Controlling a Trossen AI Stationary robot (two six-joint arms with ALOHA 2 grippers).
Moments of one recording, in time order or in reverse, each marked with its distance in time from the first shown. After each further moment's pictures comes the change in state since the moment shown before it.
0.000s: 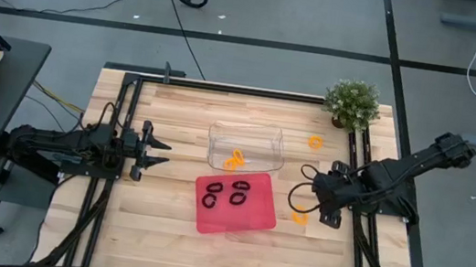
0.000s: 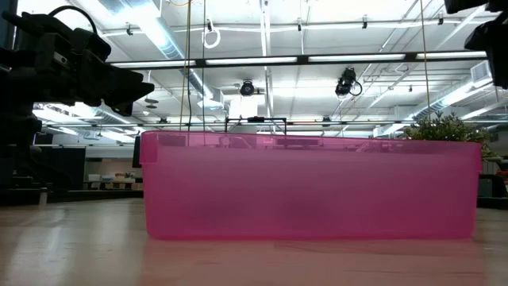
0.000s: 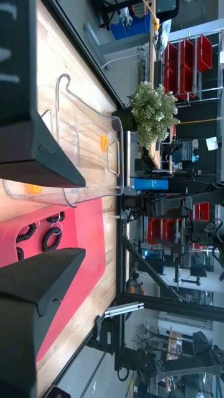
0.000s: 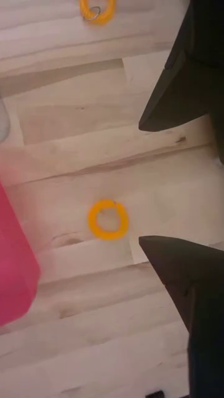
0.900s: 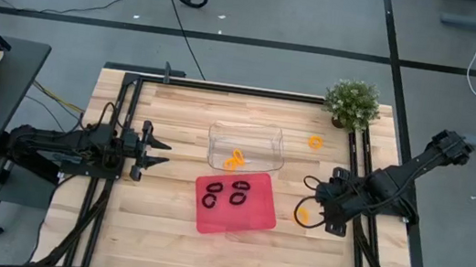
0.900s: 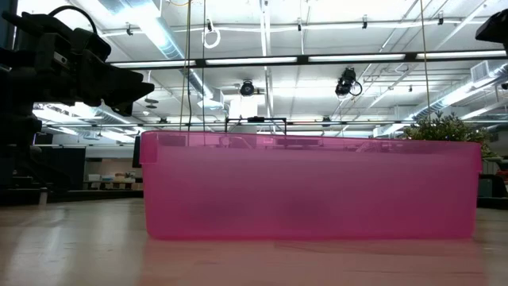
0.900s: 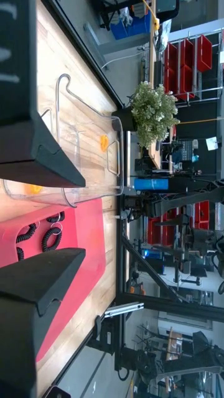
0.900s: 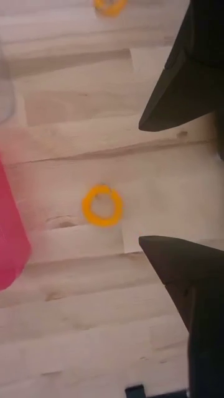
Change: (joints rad) left arm 0.000 0.000 0.000 0.000 0.000 0.000; right arm 0.121 0.000 0.000 0.005 0.034 0.028
